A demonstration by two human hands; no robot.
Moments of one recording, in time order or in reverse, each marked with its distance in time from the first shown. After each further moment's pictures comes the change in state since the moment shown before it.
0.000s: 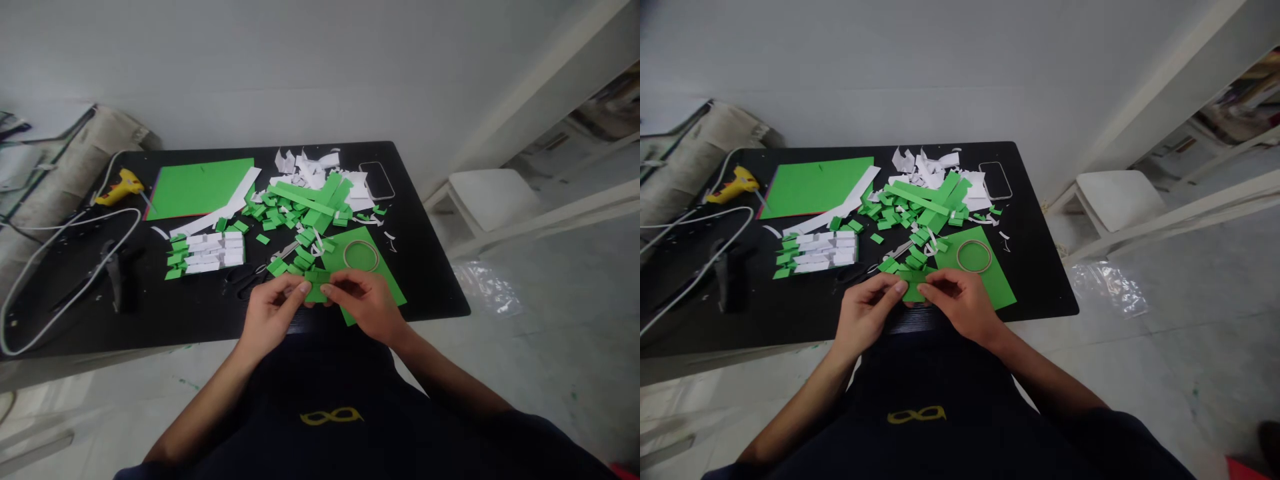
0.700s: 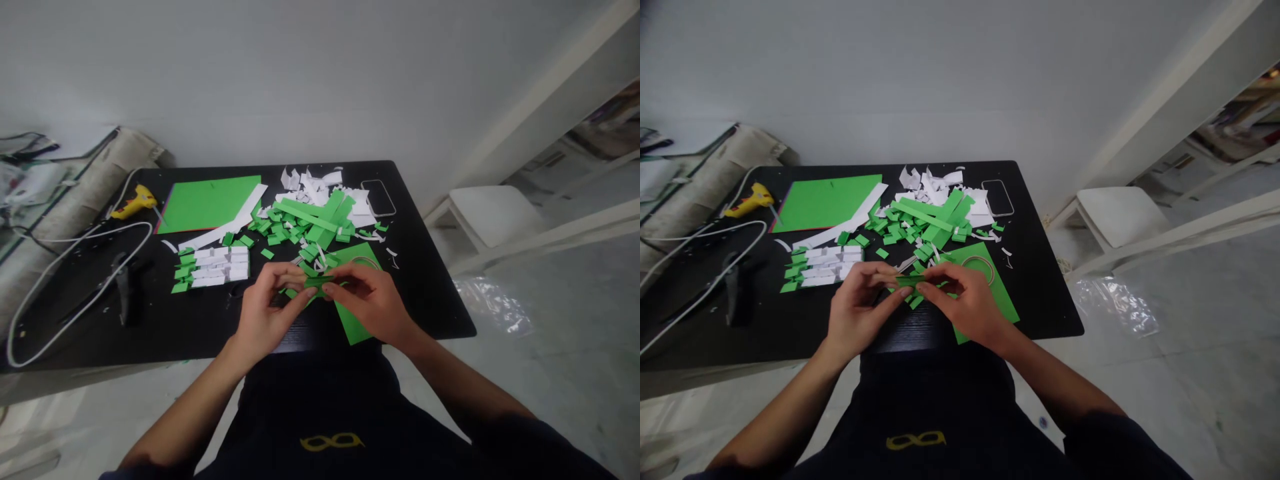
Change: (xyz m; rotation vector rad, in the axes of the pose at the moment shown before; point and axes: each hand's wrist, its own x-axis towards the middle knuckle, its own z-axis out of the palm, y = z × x) left_hand 0.023 0.009 -0.013 0.114 0.100 0.344; right_hand 0.023 -0.022 -0.006 -0.098 -0.058 -0.195
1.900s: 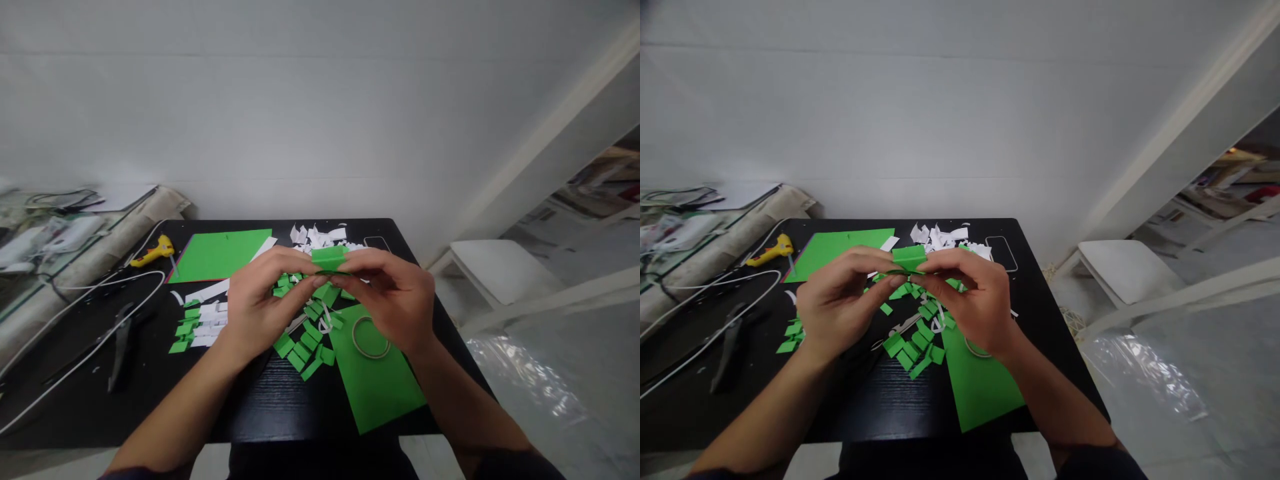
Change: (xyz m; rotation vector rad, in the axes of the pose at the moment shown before) left_hand 0.112 0.040 -0.017 0.112 0.054 0.458; right_hand 0.080 -0.065 -0.009 -0.123 0.140 -0.551
